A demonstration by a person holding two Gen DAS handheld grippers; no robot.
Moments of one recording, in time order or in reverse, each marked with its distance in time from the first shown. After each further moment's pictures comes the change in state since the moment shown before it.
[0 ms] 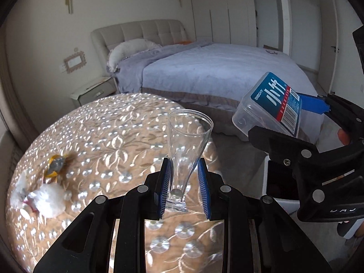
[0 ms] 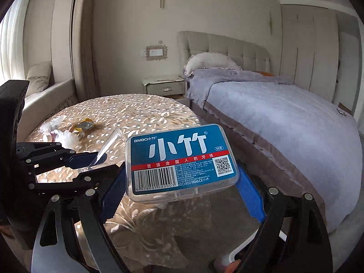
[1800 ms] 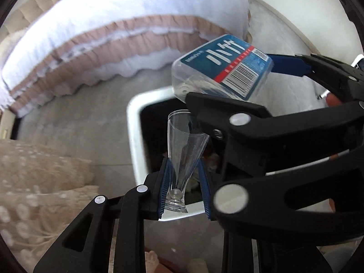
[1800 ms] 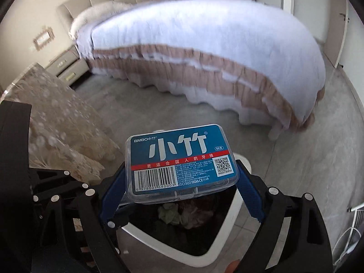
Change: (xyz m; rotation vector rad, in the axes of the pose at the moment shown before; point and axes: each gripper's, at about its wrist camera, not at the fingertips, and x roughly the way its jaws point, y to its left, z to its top) left arm 0.251 -0.314 -0.053 0.470 0.471 -0.464; right arm 0.069 -0.266 -0.217 0.481 0.375 -0.350
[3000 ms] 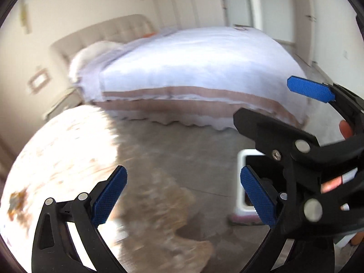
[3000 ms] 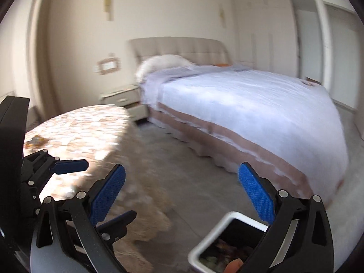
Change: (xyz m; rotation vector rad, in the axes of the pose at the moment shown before) left arm -0.231 0.099 -0.095 -0.332 -0.394 0.428; right arm -0.151 0.158 0.046 -0.270 -0.429 0.265
